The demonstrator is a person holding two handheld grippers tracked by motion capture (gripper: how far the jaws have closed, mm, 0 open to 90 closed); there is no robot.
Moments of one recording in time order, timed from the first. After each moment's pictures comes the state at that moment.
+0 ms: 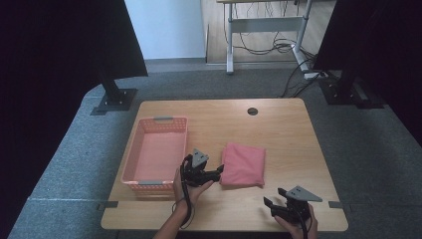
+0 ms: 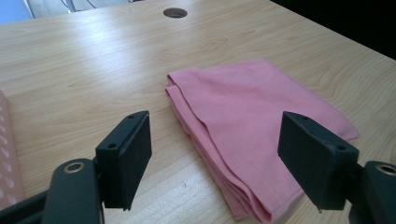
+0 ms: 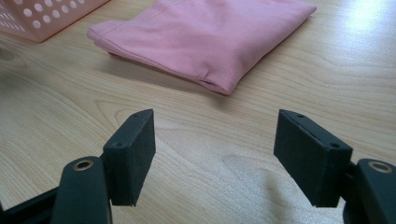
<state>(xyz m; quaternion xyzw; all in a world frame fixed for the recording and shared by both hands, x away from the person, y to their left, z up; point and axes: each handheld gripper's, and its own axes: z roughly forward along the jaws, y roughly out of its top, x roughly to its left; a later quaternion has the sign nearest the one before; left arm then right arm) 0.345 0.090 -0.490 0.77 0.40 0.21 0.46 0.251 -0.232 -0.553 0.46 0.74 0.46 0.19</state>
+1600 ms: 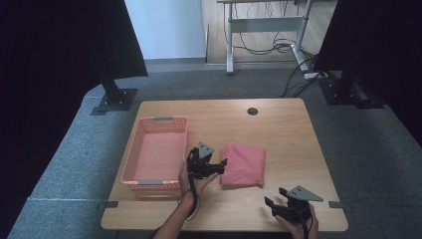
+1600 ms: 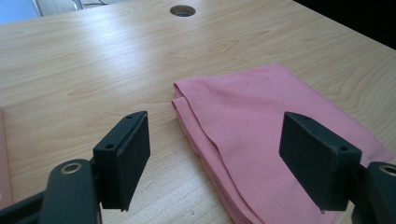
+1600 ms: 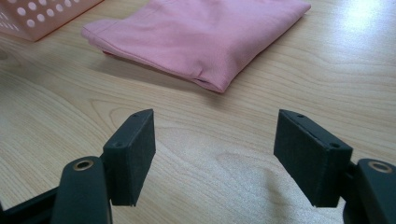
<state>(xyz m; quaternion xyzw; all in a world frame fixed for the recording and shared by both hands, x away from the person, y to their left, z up) 0.371 0.074 -0.490 0.77 0.41 0.21 0.44 0.252 -0.235 -0.553 0.47 0.73 0.45 0.19</state>
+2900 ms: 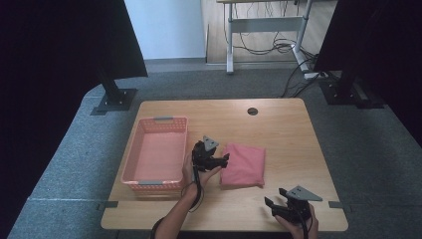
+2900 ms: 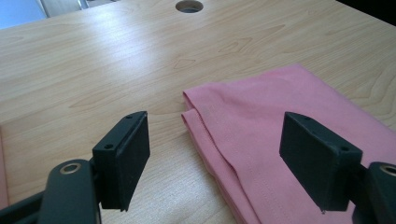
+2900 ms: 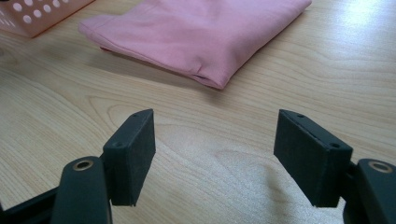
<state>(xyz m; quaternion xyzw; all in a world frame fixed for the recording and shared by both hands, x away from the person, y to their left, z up) 0.397 0.063 -0.493 0.79 0.41 0.22 0.41 0.252 -0.235 -0.555 0.47 0.74 0.45 0.19</state>
